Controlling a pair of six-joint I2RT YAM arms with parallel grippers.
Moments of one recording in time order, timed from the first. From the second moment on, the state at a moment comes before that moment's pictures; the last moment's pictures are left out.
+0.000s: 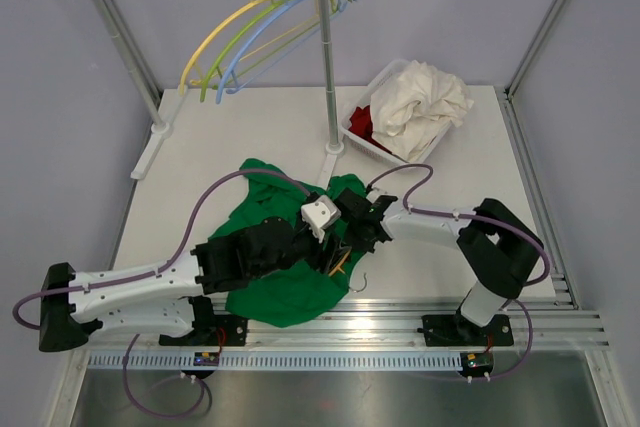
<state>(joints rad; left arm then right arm) -1.25 0.97 0.77 -0.12 -0.22 -0.19 0.90 1.68 0.95 -0.53 0.22 1.24</state>
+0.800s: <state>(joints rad) -1.25 0.93 0.76 -0.13 -0.21 -0.18 0.90 1.74 1.05 -0.62 0.20 1.15</state>
